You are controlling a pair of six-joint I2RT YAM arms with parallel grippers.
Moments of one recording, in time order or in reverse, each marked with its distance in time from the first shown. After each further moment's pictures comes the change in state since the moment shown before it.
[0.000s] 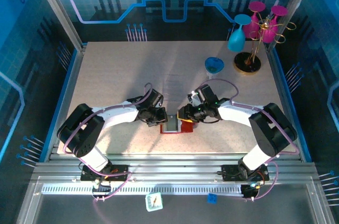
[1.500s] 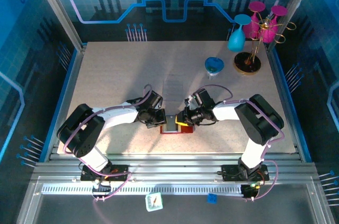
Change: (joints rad) left arm 0.000 -0.001 -0.026 0.006 0.000 -0.001; right arm 0.000 0.171 -0.040 0.198 -0.116 0.071
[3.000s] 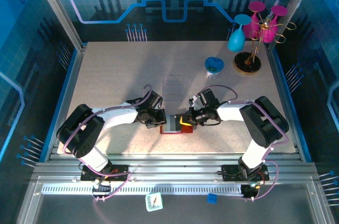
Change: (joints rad) left arm 0.000 -0.006 -0.006 0.003 -0.001 0.000; right arm -0.054 -0.058 -0.031 -0.080 -0.009 -0.059
